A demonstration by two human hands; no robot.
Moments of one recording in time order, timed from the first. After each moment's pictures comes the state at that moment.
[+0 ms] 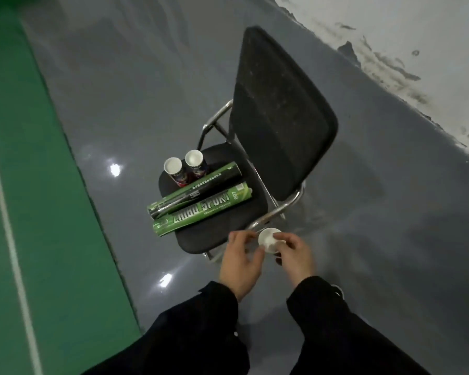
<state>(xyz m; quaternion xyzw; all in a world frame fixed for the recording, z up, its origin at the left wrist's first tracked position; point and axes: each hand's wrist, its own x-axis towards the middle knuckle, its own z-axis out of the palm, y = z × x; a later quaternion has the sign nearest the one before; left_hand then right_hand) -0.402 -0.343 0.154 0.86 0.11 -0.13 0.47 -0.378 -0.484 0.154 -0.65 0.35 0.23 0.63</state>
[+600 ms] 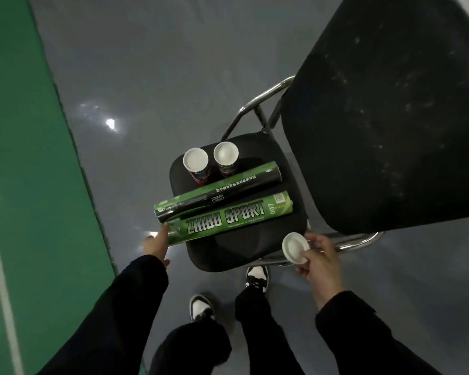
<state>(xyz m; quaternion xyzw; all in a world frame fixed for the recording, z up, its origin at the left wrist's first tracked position) -0.300 -0.046 -0.034 0.55 0.64 -0.13 0.51 -0.282 -0.402 0.052 -0.64 0.39 0.22 0.63</state>
